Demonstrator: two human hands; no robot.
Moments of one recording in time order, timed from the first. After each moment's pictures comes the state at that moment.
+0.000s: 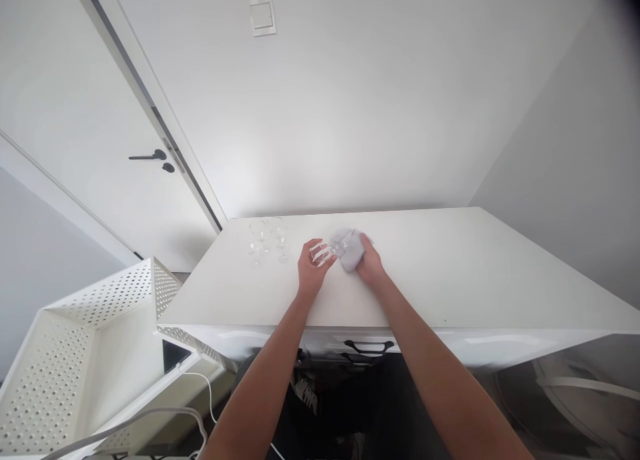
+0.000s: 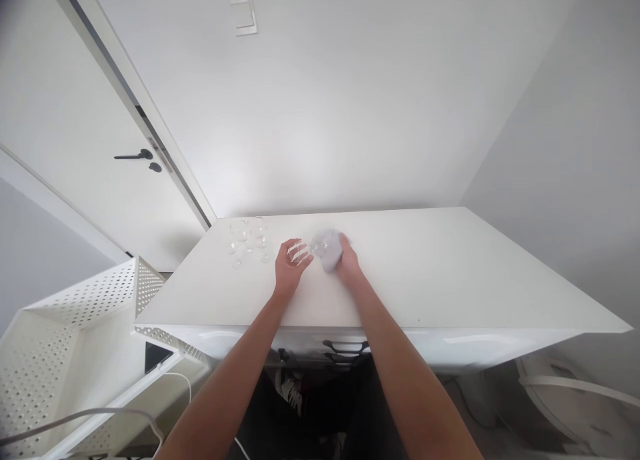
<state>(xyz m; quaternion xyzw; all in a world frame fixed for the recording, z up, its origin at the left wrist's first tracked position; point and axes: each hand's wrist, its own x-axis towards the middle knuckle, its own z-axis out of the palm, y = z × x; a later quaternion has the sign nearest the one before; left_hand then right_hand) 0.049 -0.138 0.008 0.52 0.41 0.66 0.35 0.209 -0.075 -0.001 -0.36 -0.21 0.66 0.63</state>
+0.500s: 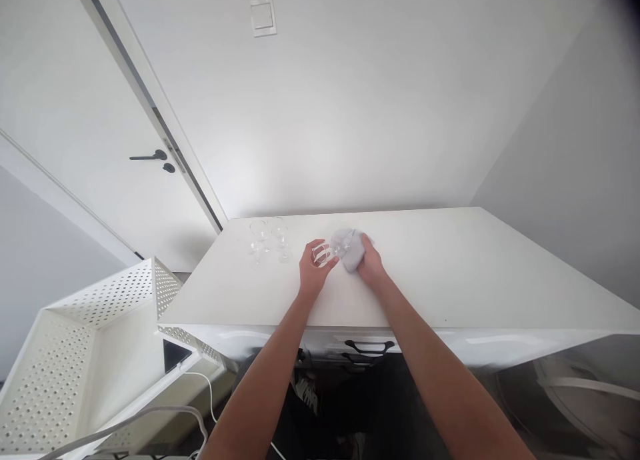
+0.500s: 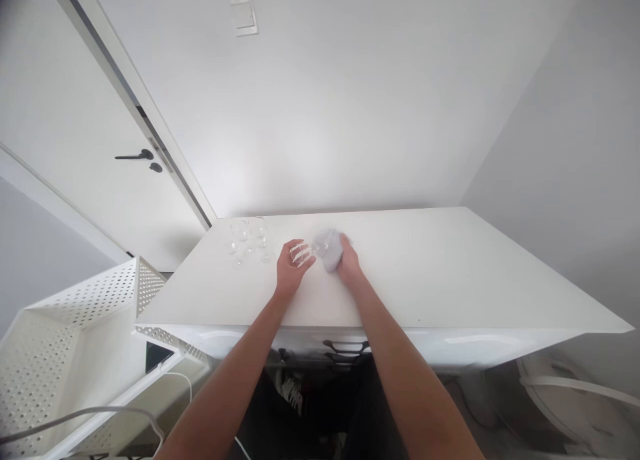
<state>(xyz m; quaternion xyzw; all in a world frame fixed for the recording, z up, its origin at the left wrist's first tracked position) 0.049 -0.139 0.008 0.52 0.41 0.65 0.36 0.208 -0.073 -0.005 -0.36 -0.23 0.65 0.63</state>
